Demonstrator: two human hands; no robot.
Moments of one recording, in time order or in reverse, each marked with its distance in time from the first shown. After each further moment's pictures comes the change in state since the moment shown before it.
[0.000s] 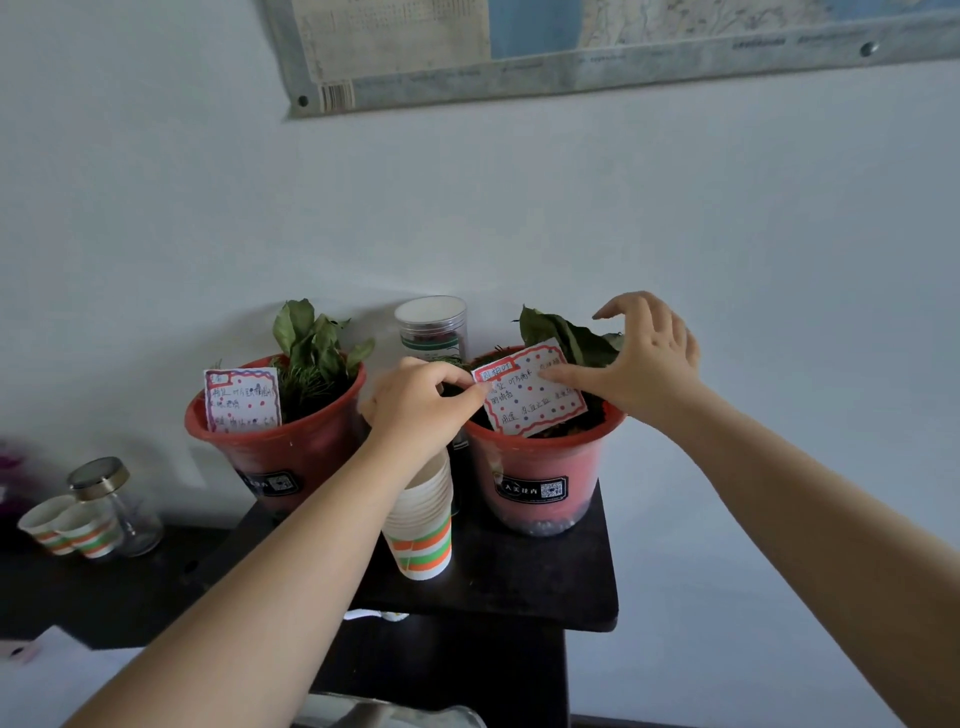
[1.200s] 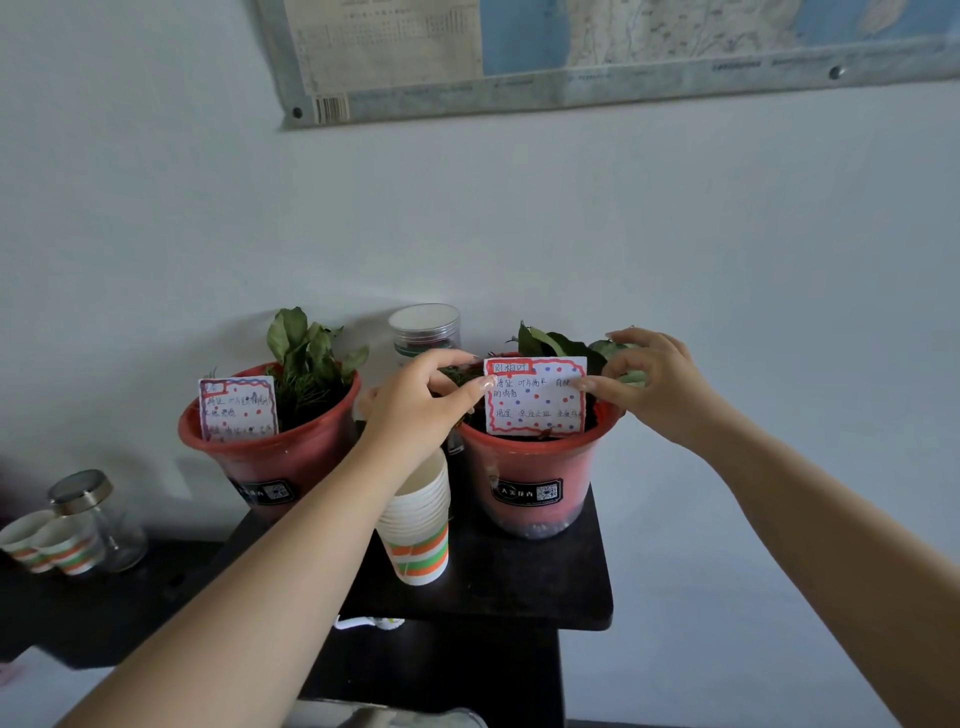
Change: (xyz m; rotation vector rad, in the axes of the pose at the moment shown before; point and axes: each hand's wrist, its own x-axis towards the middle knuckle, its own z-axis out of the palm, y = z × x) left_hand -0.006 0.000 -0.011 -0.317 -0.074 0.099; right_hand -0.012 0.023 -0.011 0.151 -0.100 -0.055
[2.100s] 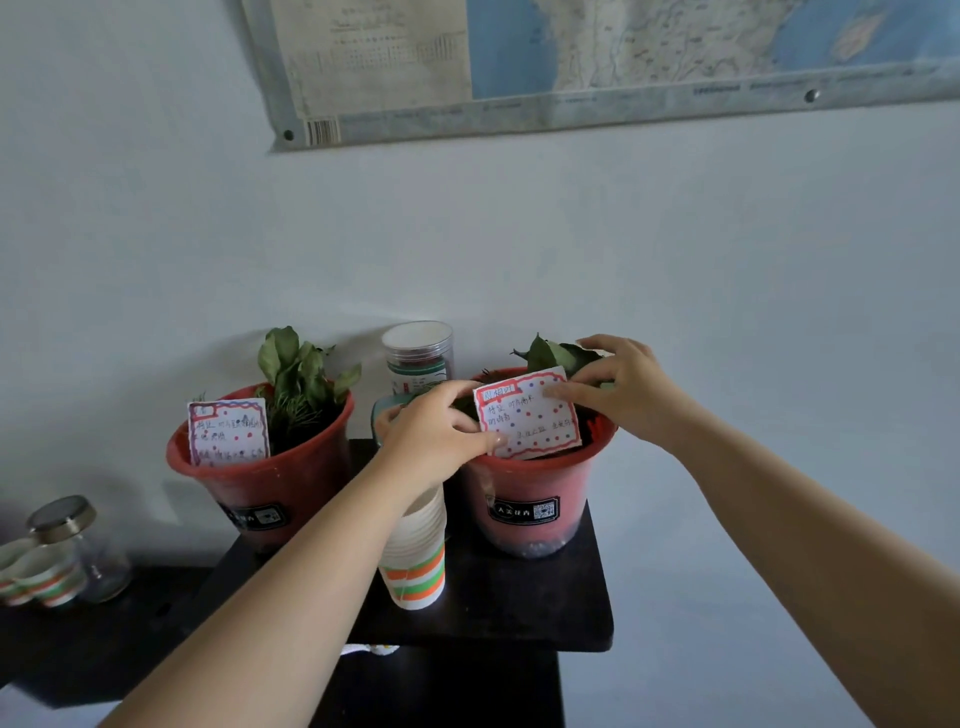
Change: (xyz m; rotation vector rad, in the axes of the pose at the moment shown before) left_hand 0.011 -0.008 0.013 0.142 -0.192 -0.038; right_hand 0.017 -0.012 0.007 0.003 -0.074 0.003
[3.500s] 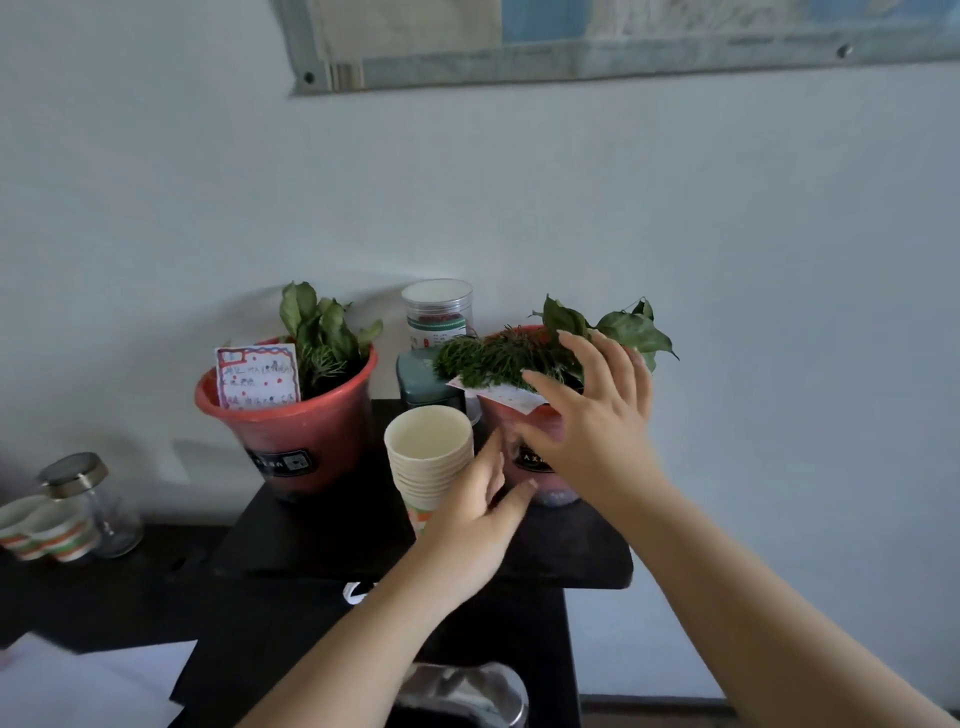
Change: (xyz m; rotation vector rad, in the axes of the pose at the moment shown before) left_hand -0.096 -0.030 0.038 -0.589 -0.170 0.026; right_hand -0.062 -0.025 0.087 -0.460 0.505 -0.322
